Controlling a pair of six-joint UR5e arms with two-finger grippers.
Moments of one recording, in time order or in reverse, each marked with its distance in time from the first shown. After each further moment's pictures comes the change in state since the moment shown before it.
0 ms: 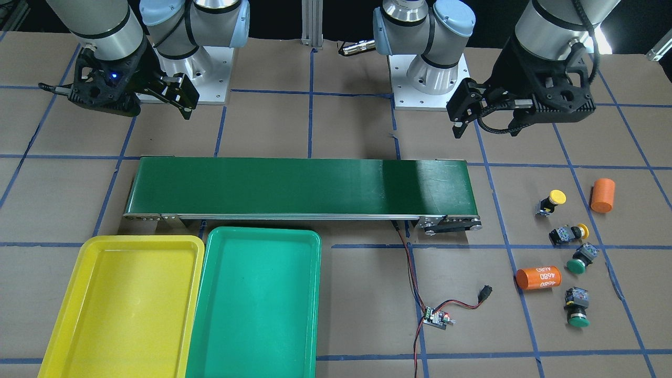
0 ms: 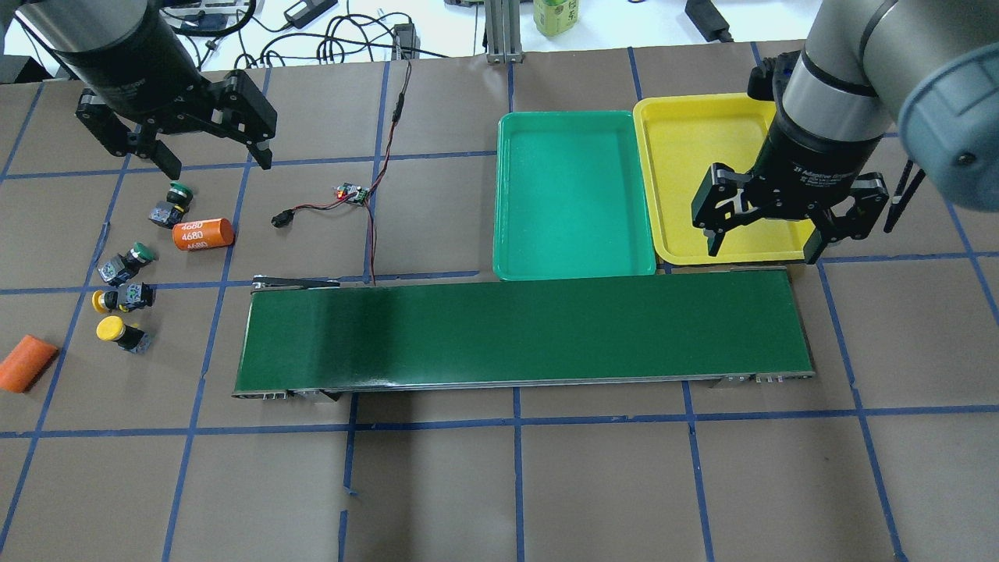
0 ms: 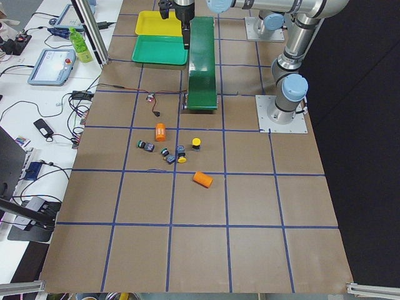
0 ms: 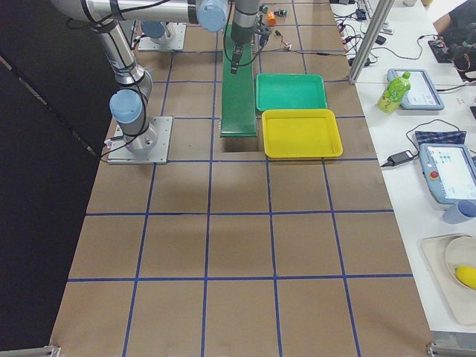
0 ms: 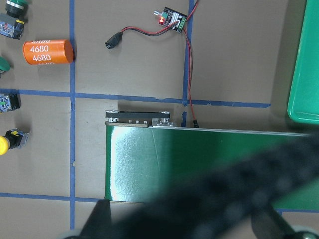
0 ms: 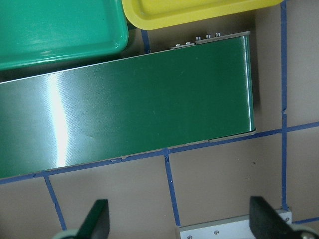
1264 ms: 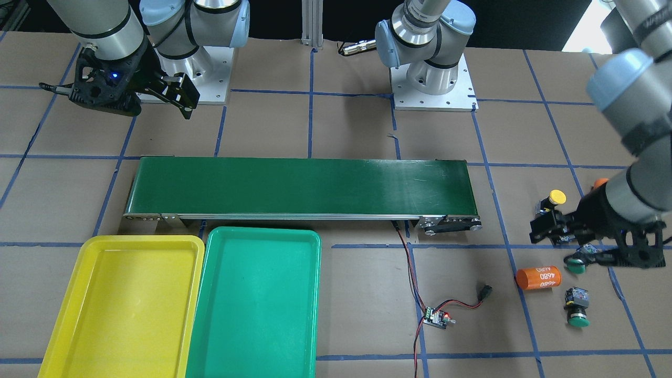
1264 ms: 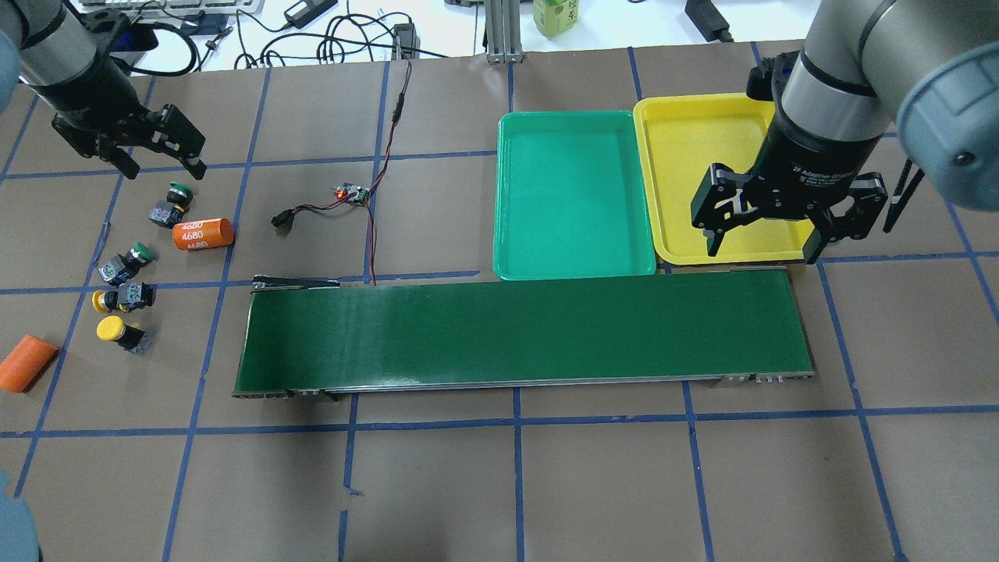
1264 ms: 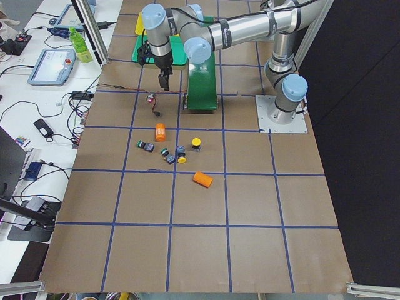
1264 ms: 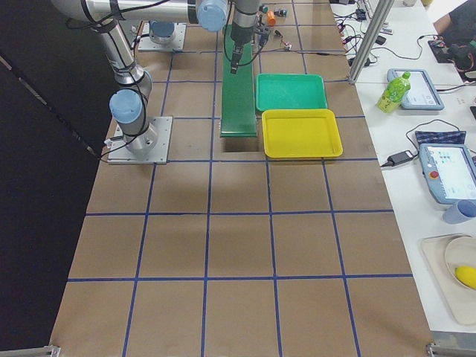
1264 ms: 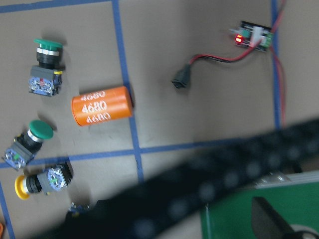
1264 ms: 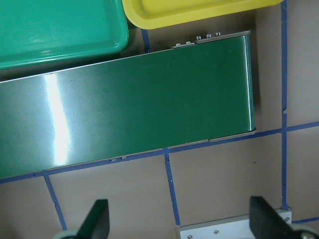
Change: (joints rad) left arm 0.284 -0.362 -0.012 0.333 0.009 0.320; right arm 0.001 0.000 0.000 0.001 0.000 0.000
